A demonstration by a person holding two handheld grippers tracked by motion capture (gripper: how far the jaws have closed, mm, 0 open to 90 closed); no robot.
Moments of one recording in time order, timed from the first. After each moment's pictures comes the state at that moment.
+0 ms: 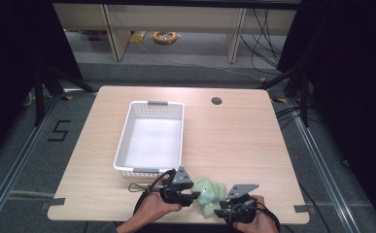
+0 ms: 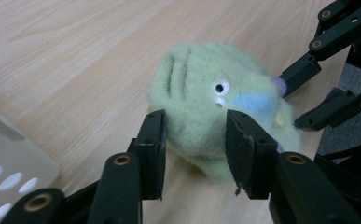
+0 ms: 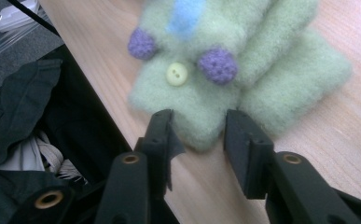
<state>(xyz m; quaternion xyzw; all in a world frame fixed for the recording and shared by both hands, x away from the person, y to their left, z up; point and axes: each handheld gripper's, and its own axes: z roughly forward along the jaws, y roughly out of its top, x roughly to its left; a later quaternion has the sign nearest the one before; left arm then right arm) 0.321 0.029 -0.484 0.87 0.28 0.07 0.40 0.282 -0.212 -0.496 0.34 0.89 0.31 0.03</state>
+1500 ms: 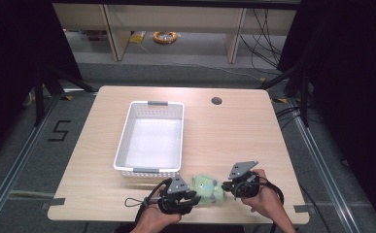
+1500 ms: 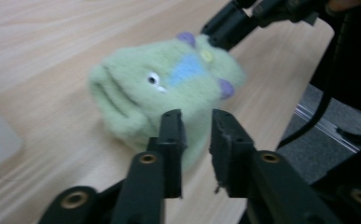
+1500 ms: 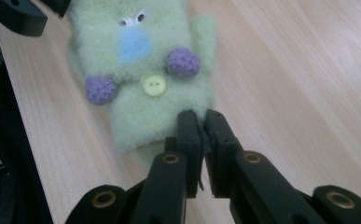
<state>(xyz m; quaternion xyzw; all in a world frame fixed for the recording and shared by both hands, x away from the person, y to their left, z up) 0.294 0.031 -0.483 0.82 0.34 0.06 0.46 0.341 -0.224 -0.471 0.25 0.92 0.29 0.09</state>
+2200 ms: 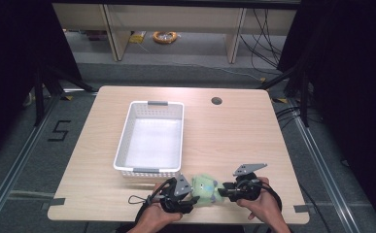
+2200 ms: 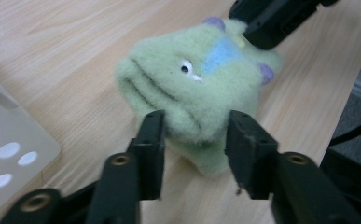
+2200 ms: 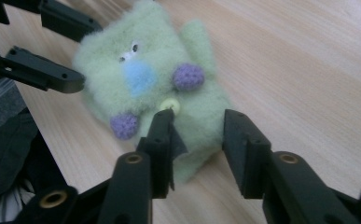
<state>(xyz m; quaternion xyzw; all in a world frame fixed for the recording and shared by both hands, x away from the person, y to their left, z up) 0.300 0.025 -0.494 0.87 0.28 0.12 0.39 0.331 -0.230 -0.481 0.38 0.86 0.35 0.03</state>
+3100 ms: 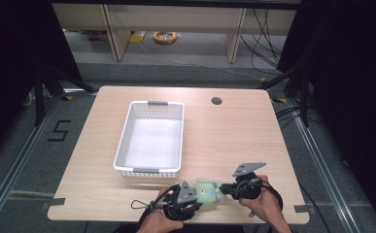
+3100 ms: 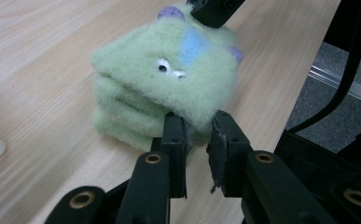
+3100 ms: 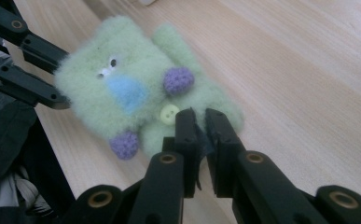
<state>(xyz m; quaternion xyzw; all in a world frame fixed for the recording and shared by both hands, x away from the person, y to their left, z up) 0.284 0.019 -0.494 0.87 0.28 0.08 0.40 0.333 -0.230 -0.478 0.35 0.87 0.34 0.04</state>
